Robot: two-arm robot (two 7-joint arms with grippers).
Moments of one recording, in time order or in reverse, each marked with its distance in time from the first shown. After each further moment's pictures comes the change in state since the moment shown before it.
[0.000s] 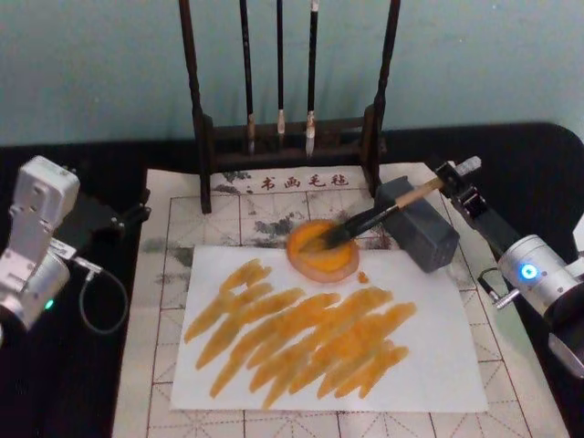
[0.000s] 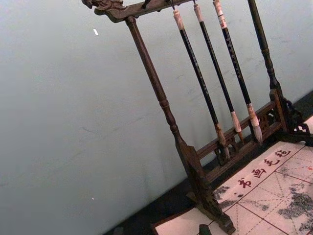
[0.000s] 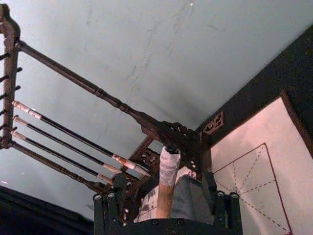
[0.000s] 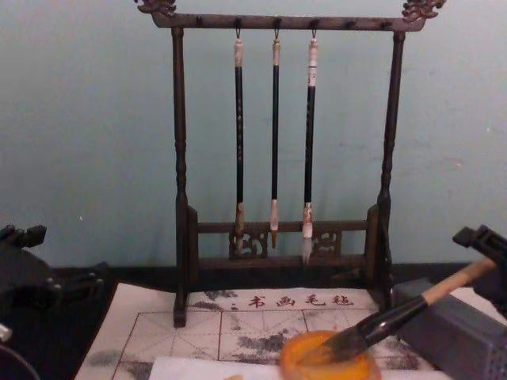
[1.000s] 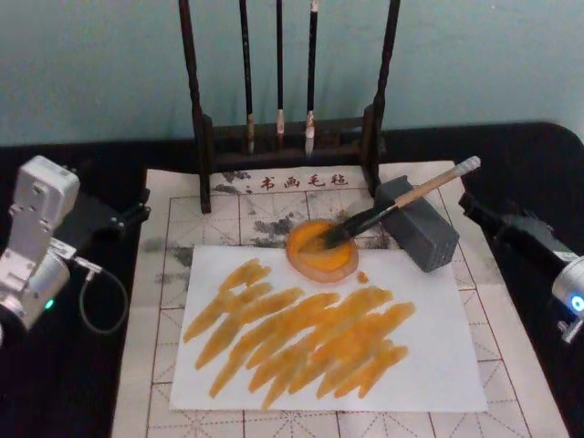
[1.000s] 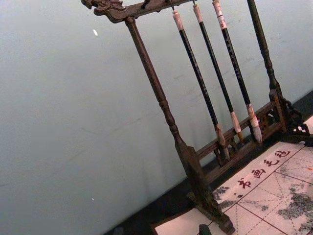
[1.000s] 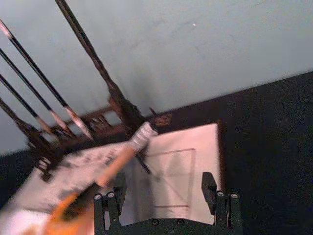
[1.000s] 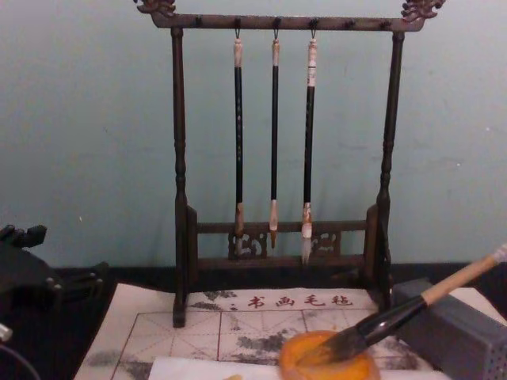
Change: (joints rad) left arm 0.000 0.000 0.000 0.000 0.000 0.000 0.000; right arm -0.157 0.221 -0.016 -0.271 -0.372 -0.100 -0.218
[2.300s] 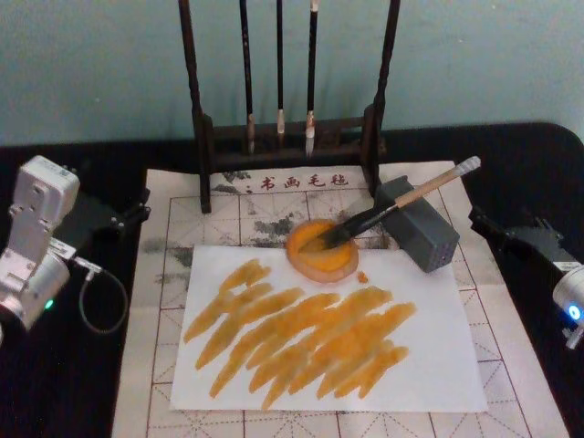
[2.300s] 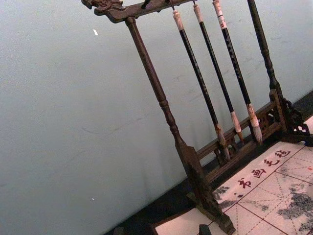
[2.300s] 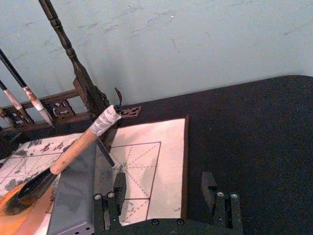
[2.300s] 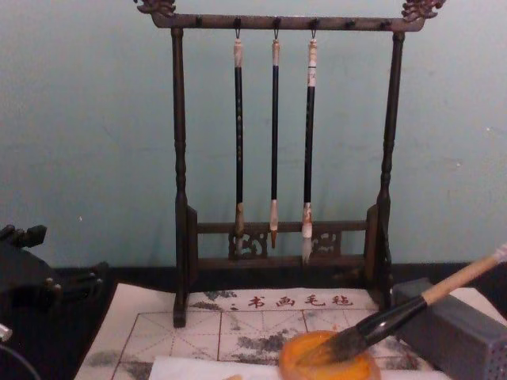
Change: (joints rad) left arm 0.000 0.000 0.000 0.000 0.000 0.000 0.000; right arm 0.019 -0.024 -0.019 0.075 -0.160 -0.044 -0.079
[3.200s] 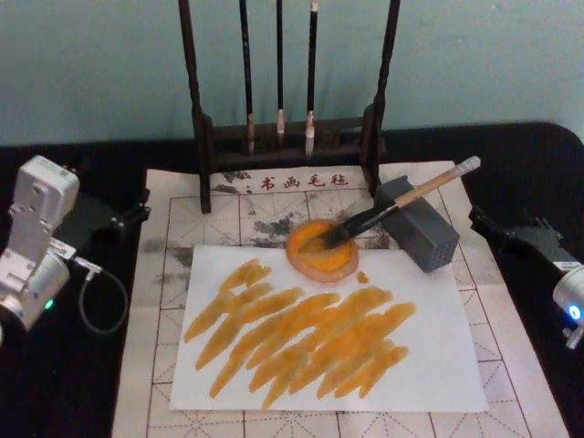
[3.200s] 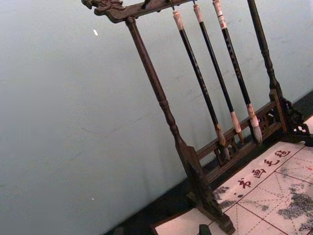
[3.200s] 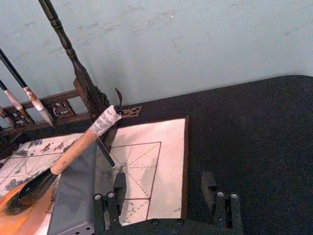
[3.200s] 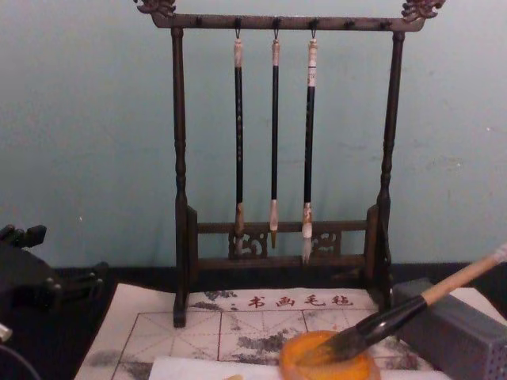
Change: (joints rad) left arm 0.000 0.000 0.000 0.000 0.000 0.000 0.000; right arm 0.000 0.001 0.000 -0.001 0.002 0.001 0.000
